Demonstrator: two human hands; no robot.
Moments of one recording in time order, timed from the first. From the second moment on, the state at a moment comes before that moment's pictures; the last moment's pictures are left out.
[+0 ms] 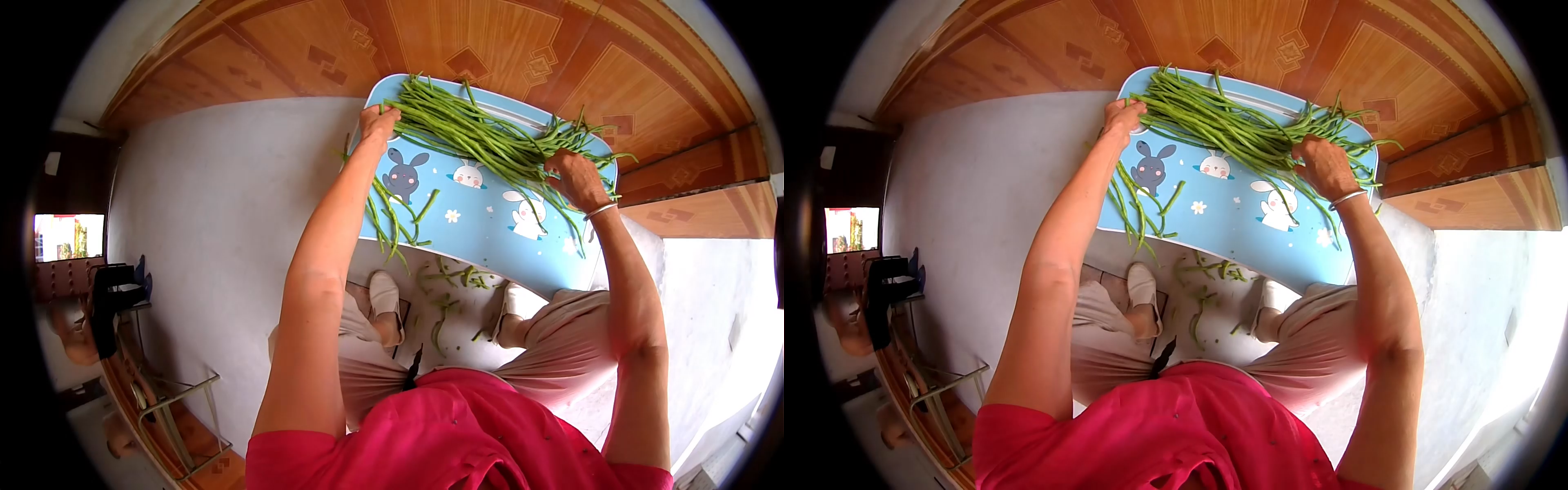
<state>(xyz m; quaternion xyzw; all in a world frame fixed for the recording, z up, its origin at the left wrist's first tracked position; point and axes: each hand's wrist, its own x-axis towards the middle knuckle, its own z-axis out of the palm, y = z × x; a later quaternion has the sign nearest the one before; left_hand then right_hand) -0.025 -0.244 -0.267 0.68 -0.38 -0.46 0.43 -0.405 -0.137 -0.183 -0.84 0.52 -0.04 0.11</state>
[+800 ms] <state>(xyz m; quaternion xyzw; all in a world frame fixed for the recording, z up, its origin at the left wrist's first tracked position) -0.043 -0.229 -0.233 0.56 -0.26 -0.59 0.52 -0.387 -0.134 -0.182 -0.84 0.53 -0.05 0.08</state>
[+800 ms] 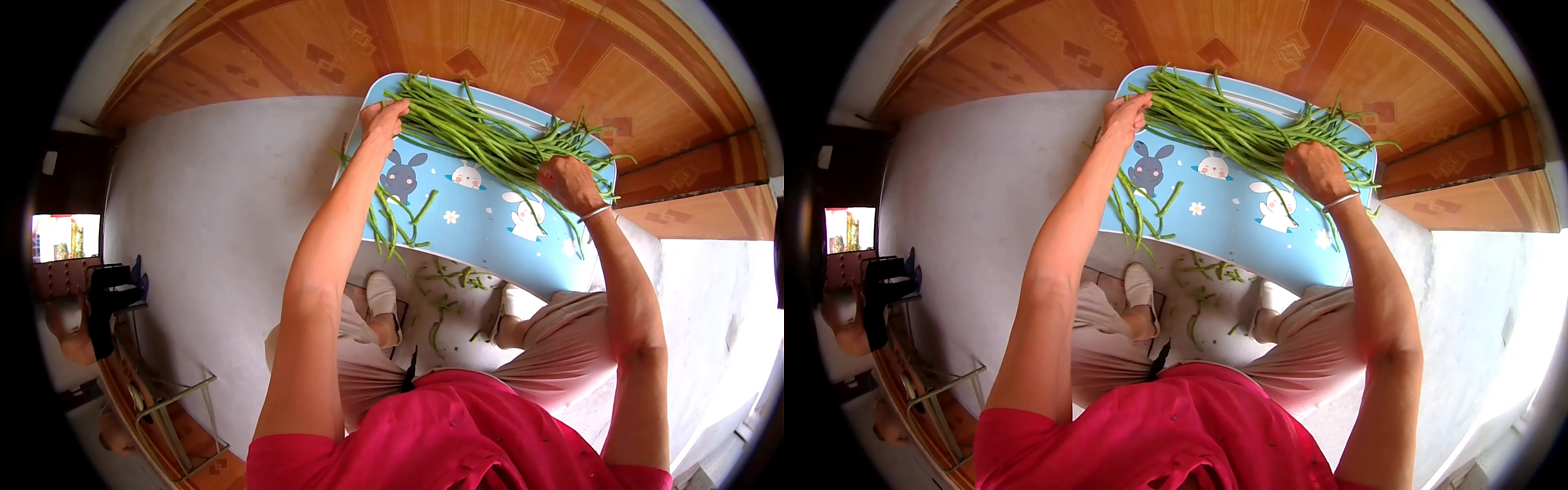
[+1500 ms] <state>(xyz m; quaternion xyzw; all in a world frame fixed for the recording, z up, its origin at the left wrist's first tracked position) -0.055 -0.233 -0.247 0.69 -0.31 -0.49 0.43 -0.387 -0.132 -0.178 -0.83 0.53 -0.07 0.16</state>
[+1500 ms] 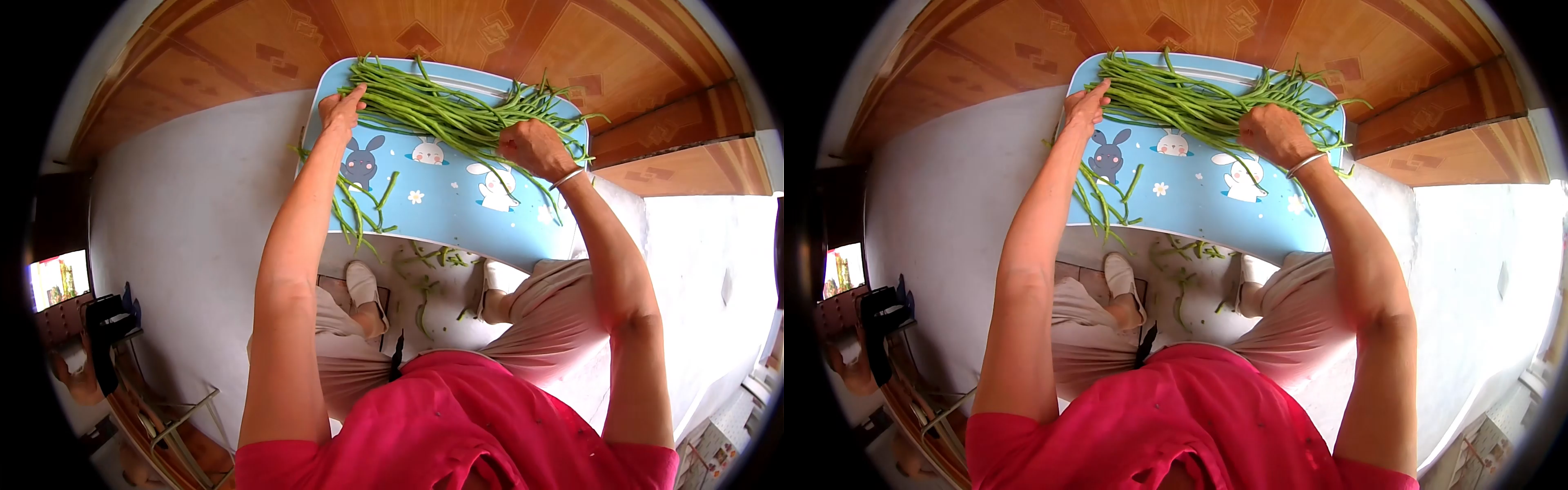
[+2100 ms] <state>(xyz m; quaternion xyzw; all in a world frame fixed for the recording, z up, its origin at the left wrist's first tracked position) -0.055 -0.254 -0.229 0.60 -0.25 -0.56 0.52 -0.387 -0.124 -0.149 -0.86 0.49 -0.02 0.10</state>
